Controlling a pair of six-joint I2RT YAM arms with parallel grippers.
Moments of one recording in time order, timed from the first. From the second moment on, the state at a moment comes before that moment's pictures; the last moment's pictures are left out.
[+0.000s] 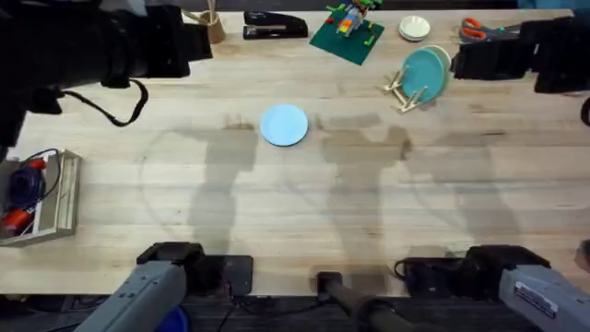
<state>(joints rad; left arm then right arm) 0.00 1.00 1.12 -0.79 0.24 -0.05 -0.01 1.00 1.21 -1.01 -0.18 -0.02</state>
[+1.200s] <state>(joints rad) 0.00 1.39 1.12 -0.65 0.63 -0.07 -0.01 1.00 1.21 -1.01 -0.18 -0.02</state>
